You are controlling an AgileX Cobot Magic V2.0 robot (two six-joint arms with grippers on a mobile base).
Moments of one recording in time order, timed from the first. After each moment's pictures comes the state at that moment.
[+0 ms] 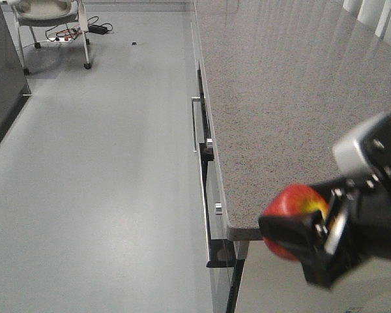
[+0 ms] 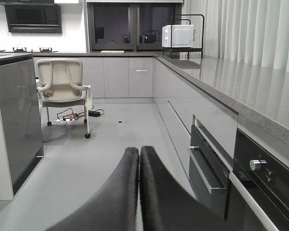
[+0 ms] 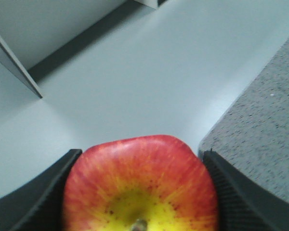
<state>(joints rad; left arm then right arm) 0.01 -0.01 0.03 0.02 0.03 -0.07 0.34 0.90 -0.74 0.71 0.68 -0.73</state>
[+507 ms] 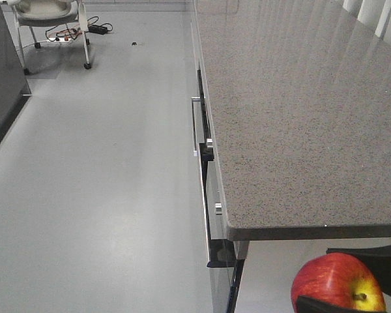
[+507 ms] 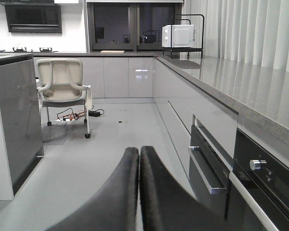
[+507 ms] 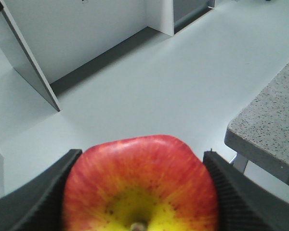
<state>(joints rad) 0.01 -0.01 0.03 0.02 0.03 -0.07 0.34 0.55 -0.56 0.73 0.76 -0.71</state>
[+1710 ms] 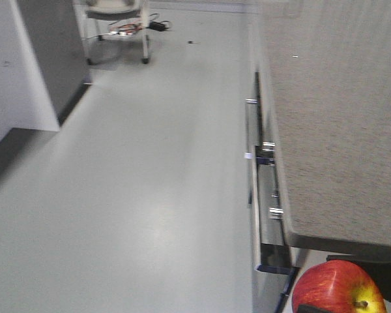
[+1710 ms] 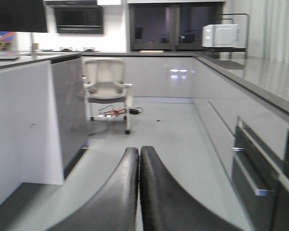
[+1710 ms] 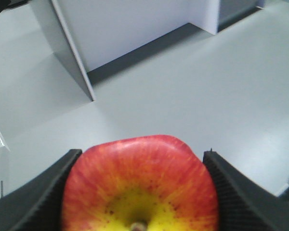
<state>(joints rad) 0.01 -0.01 0.03 0.02 0.03 -0.07 0.34 0.54 -0.56 0.73 0.79 -0.71</state>
